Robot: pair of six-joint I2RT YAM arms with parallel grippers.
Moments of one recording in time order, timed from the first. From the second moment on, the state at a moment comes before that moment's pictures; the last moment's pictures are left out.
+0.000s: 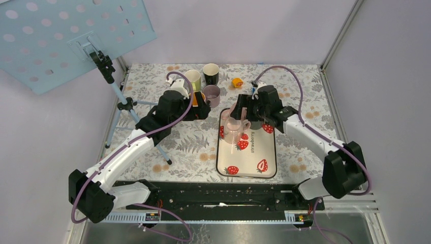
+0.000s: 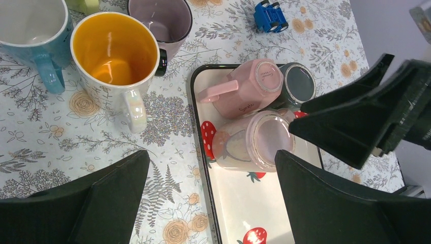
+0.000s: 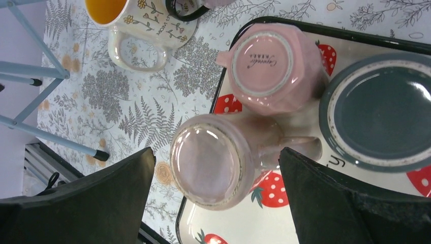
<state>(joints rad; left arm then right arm) -0.57 1.16 1.00 -0.30 -0.05 -0.52 0.49 1.41 1.00 -0.24 -0.20 0.51</state>
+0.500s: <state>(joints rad) -0.57 1.13 1.00 -0.31 -0.05 -0.52 0.48 1.54 1.05 -0.24 -0.20 0.51</state>
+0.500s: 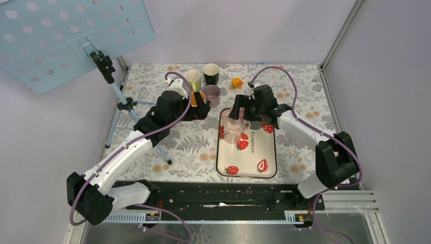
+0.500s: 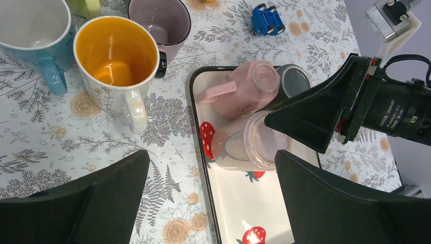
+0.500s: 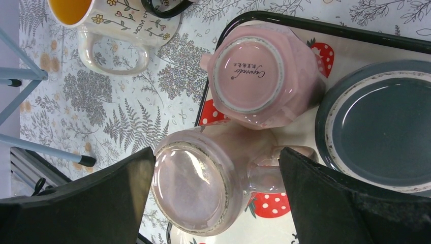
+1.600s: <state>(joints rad) -0.57 1.13 1.00 -0.31 -0.03 -0.52 0.51 1.30 0.86 -0.31 -0.34 0.52</state>
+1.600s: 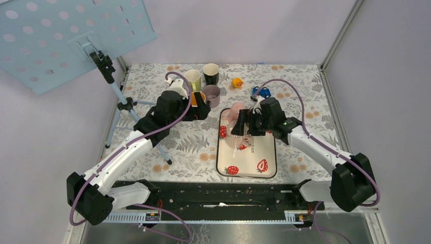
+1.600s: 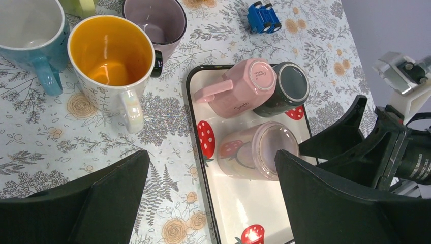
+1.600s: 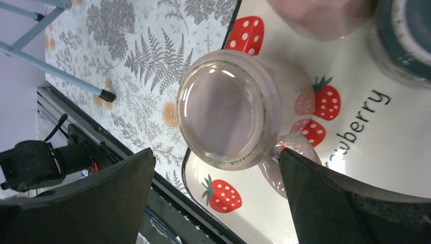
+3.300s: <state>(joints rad) -0.56 1.13 0.99 -0.28 -0.01 -0.52 0.87 1.50 1.00 -0.63 0.15 0.46</state>
